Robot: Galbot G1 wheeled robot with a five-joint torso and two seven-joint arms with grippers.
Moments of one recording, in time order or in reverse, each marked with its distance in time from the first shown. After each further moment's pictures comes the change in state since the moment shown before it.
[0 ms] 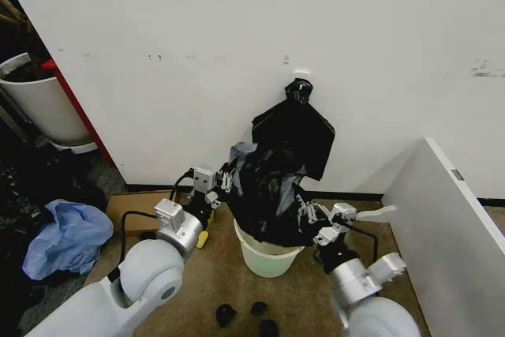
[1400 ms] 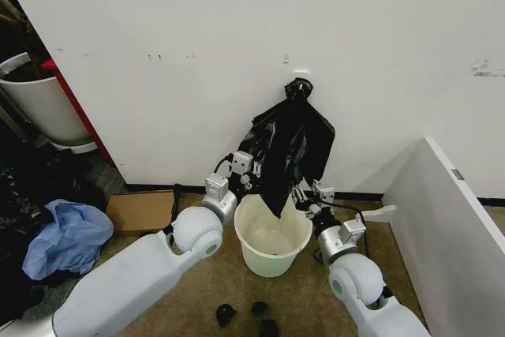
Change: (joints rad) left arm -0.376 -0.077 0.315 0.232 -0.077 0.032 -0.031; right arm 0.251 -0.054 -0.030 -0.264 -0.247 -0.005 0.020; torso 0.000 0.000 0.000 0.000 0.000
